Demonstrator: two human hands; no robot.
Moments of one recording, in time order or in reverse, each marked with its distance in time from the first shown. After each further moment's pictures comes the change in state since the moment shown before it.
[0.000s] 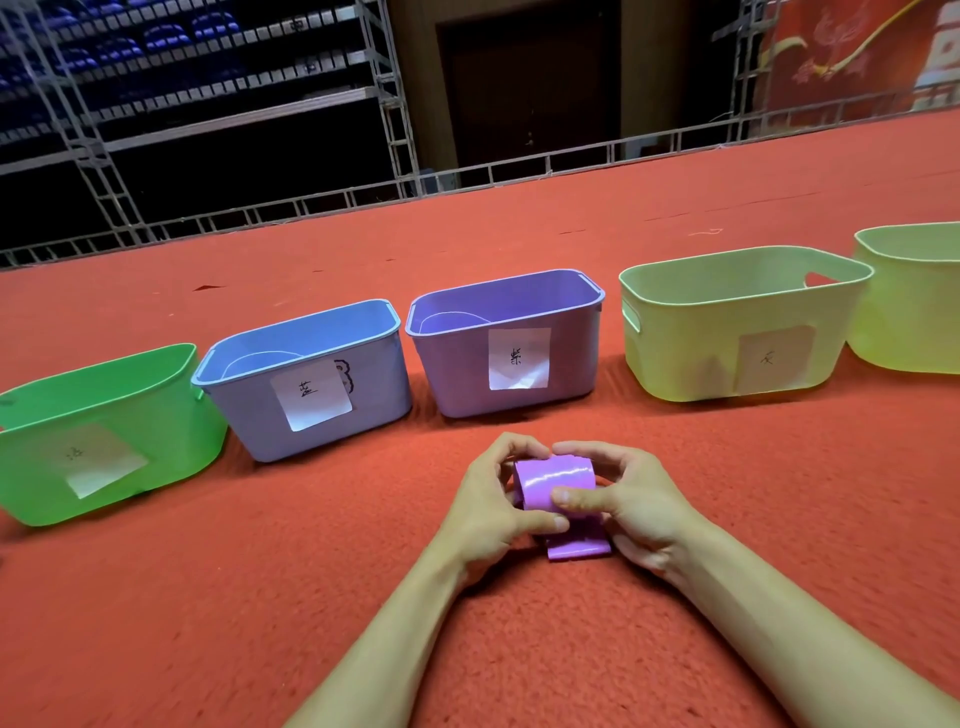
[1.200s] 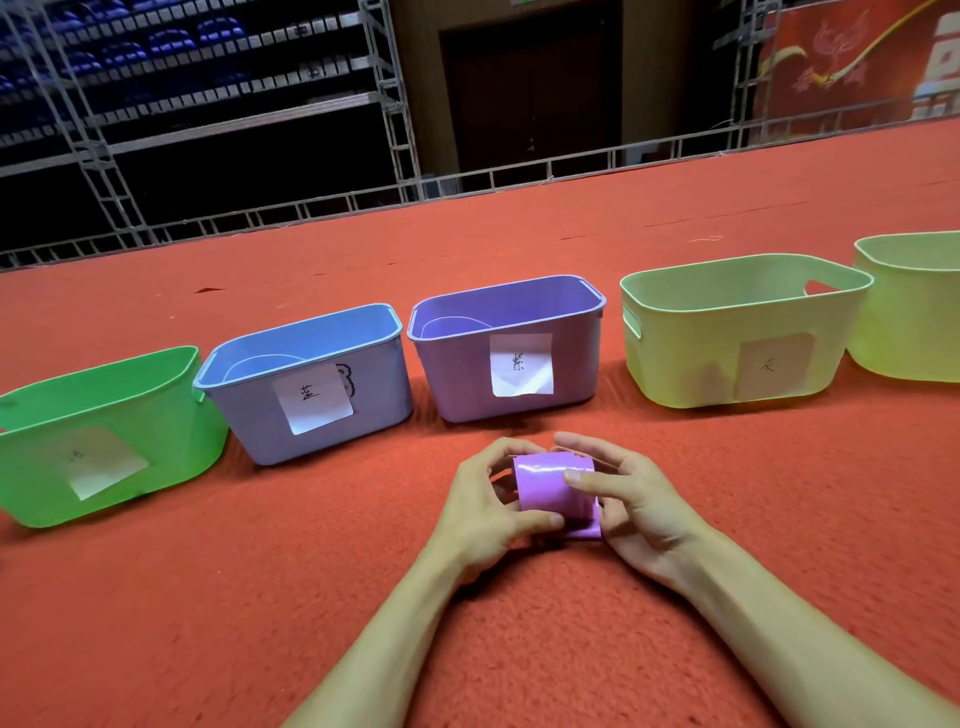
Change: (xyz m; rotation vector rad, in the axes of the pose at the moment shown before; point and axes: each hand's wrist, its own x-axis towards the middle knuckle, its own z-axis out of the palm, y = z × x) left_hand -0.001 0.006 -0.005 0.123 0.088 0.040; right_hand 0.004 -0.001 -0.005 0.140 -0.051 0.039
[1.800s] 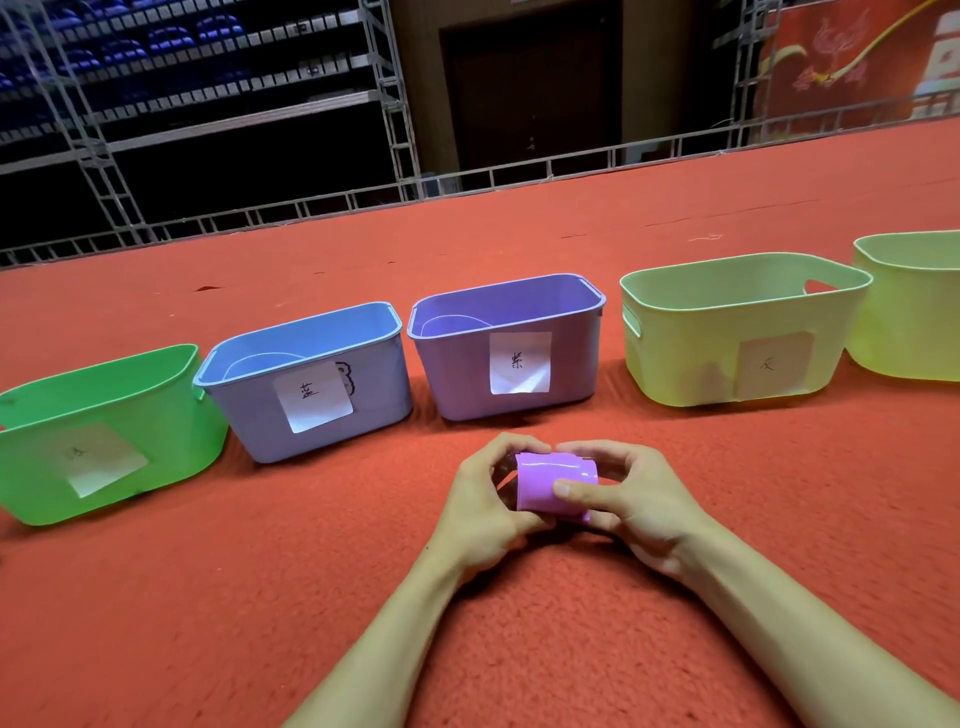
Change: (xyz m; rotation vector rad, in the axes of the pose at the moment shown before) left_hand -0.001 0.000 0.000 0.050 -0.009 0.120; right_hand -0.006 -0.004 0.000 -0.268 0.068 -0.074
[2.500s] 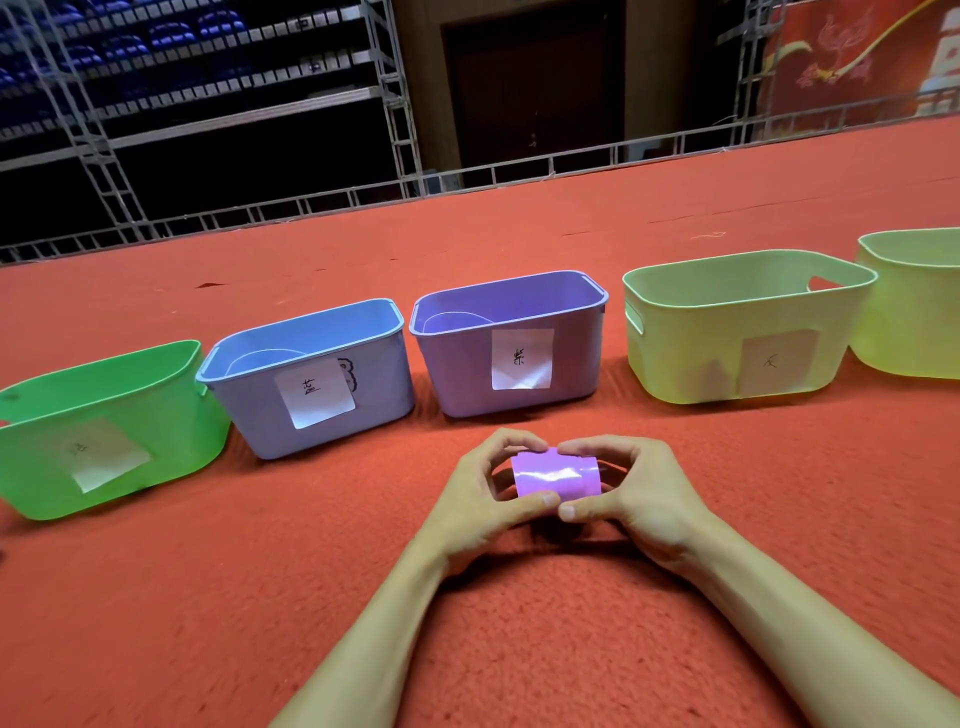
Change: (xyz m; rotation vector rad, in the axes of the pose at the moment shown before) left_hand -0.002 0.000 -0.009 -0.149 -0.092 -0.070; right_hand 0.003 0.003 -0.009 -0.325 -0.018 -0.211
